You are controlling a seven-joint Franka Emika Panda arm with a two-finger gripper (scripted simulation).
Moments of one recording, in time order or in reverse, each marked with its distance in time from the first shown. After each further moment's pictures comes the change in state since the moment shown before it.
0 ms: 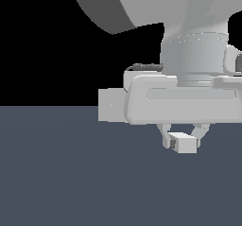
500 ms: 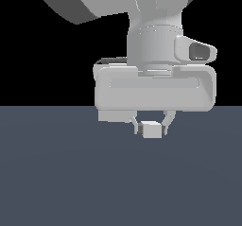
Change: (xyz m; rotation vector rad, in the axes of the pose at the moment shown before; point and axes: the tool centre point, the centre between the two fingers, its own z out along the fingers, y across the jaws) arm 0.023 -0.048 -0.016 -0.021 0.002 0.132
